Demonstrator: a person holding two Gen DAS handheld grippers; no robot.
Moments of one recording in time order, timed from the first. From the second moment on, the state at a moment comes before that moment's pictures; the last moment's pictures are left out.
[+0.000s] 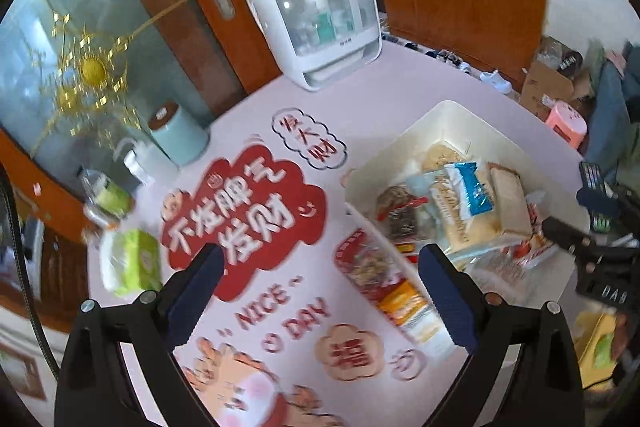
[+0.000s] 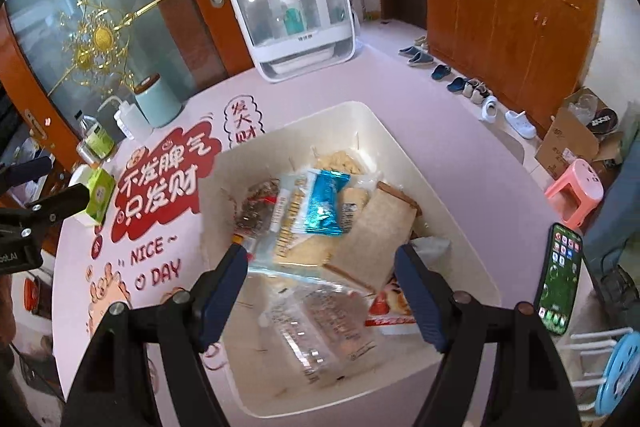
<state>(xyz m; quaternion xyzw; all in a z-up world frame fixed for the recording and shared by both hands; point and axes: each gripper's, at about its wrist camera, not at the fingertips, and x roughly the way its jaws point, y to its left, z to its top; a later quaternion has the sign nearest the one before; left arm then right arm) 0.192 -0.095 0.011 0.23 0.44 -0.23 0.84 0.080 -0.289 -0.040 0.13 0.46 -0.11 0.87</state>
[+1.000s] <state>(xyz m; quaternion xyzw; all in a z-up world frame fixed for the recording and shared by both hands) 0.210 -0.015 -0.143 0.27 0.44 -0.38 0.77 0.065 -0.108 -0.161 0.04 0.46 -0.15 0.87</state>
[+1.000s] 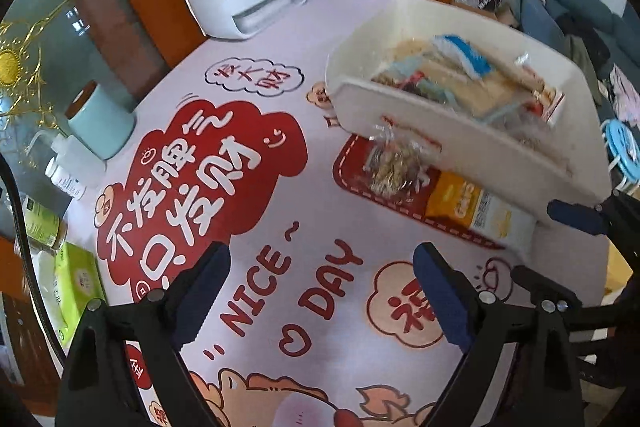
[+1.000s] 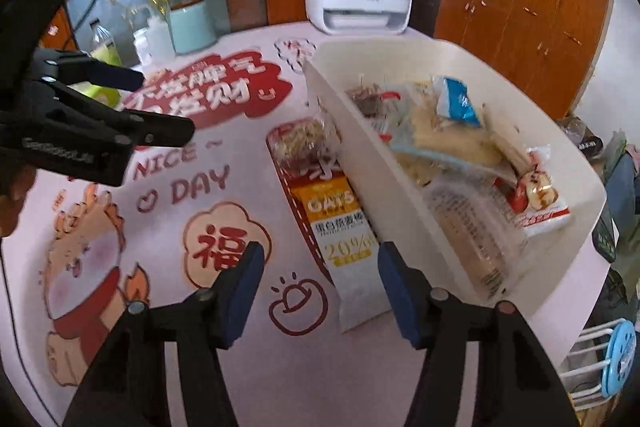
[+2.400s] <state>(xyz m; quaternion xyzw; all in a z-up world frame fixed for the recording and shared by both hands) 0.248 -0.118 -0.217 0.23 0.52 -0.41 0.71 0.084 -0.171 -0.201 0.13 0.52 -0.17 0.83</state>
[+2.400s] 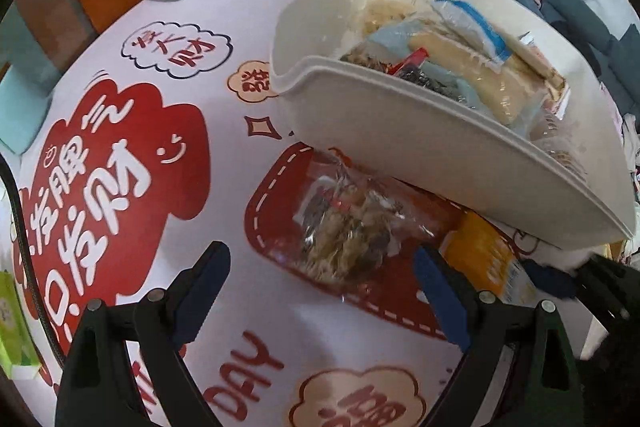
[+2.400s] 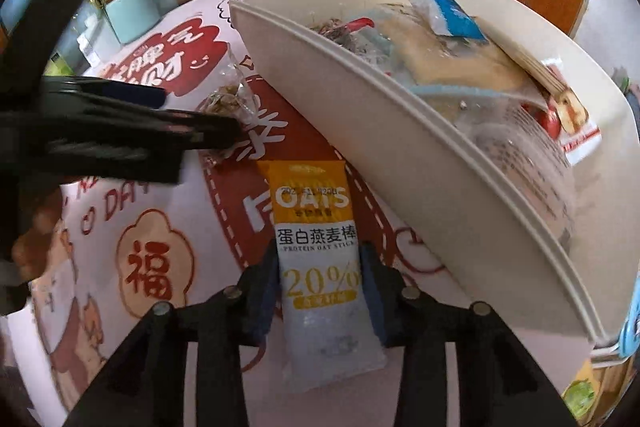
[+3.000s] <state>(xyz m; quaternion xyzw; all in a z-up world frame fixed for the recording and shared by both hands) 0.224 -0.112 -0.201 0.23 0.52 -0.36 0.75 0.064 -0.170 -0.178 0.14 0.50 -0.13 0.84</state>
